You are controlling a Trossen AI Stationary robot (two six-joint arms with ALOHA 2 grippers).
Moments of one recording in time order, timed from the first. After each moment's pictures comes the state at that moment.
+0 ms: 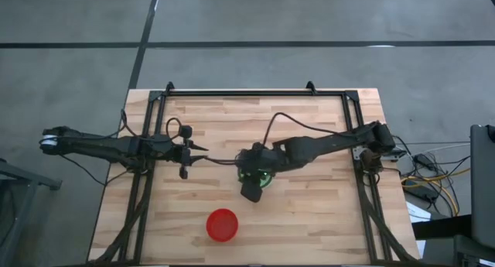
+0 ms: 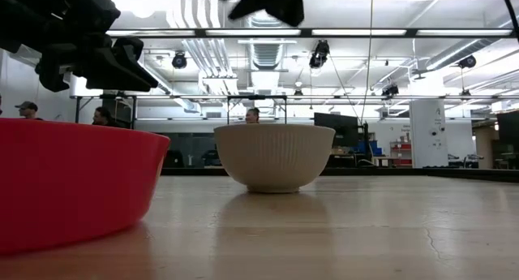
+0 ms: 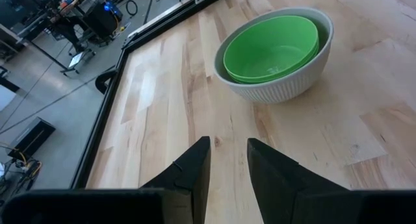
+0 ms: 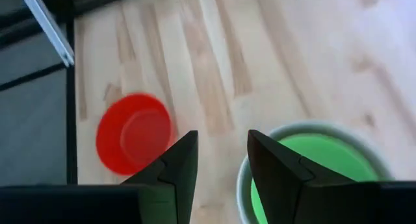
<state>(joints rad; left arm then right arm) -0.04 0.62 0.31 -0.05 -0.18 0.46 0.20 1.88 1.76 -0.73 0.07 0.51</state>
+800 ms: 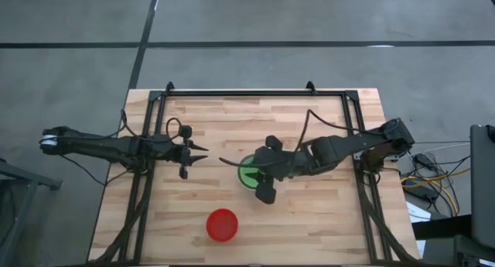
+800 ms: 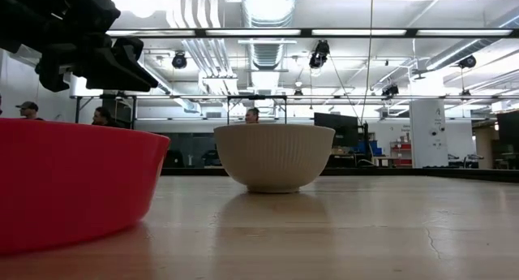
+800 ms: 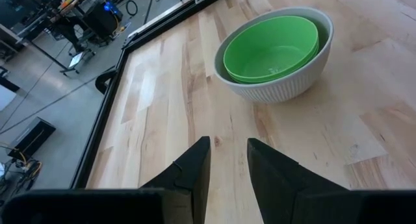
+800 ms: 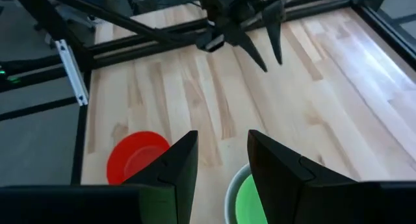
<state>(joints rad) -0.04 0.62 0.31 -0.05 -0.18 0.46 0.30 1.71 1.75 -0.71 0.31 0.45</state>
